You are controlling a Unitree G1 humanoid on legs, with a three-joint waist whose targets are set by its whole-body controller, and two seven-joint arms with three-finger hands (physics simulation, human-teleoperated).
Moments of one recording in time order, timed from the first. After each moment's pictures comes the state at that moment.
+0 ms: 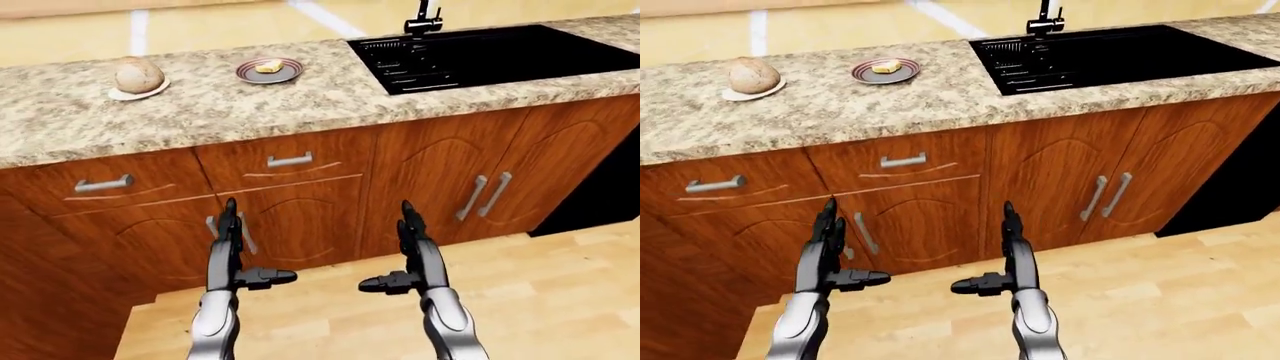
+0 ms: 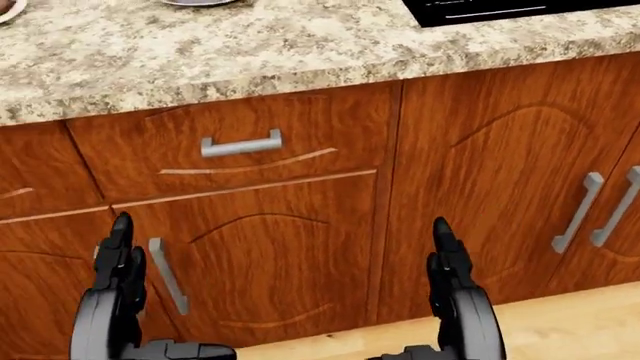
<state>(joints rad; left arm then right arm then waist) -0.01 0.04 0.08 0.09 0.00 -0.03 -0.01 0.03 -0.01 0.00 0.03 -0.01 0.08 0.05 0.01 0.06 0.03</state>
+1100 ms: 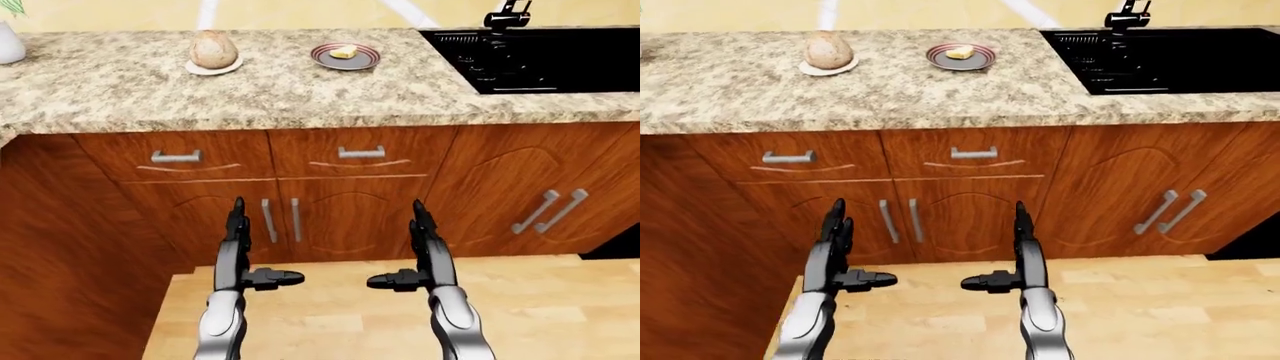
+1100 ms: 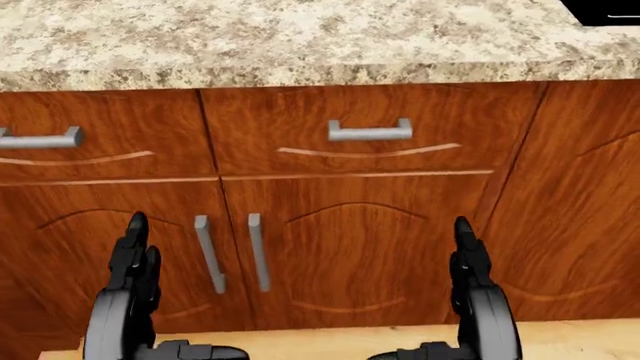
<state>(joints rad) 0.00 0.02 0.04 0.08 0.00 -0.02 -0.01 0.02 -0.03 -0.04 0.05 -0.05 0.07 0.02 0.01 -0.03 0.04</state>
